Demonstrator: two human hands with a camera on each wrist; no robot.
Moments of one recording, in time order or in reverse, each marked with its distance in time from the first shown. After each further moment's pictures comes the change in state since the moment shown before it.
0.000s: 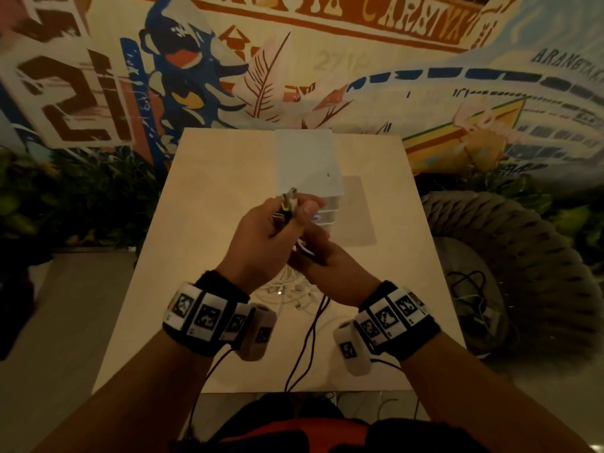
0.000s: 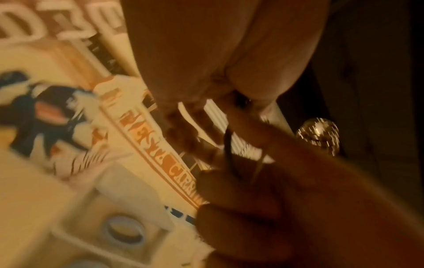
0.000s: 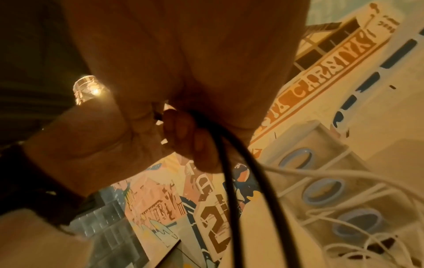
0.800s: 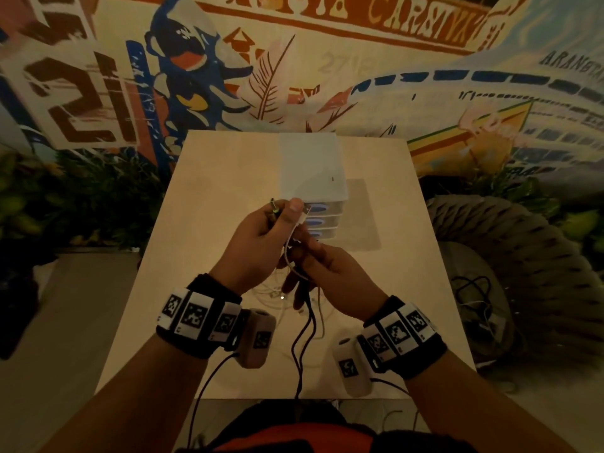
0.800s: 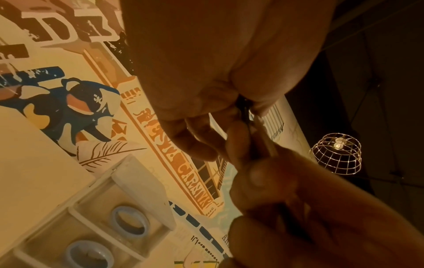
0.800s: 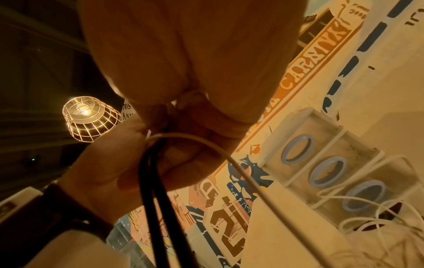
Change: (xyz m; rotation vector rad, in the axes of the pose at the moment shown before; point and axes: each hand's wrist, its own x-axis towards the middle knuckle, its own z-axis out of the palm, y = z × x) left_hand 0.005 0.001 -0.007 -0.140 -0.043 -0.206; right_hand -0.003 0.004 -0.001 0.176 -0.027 0.016
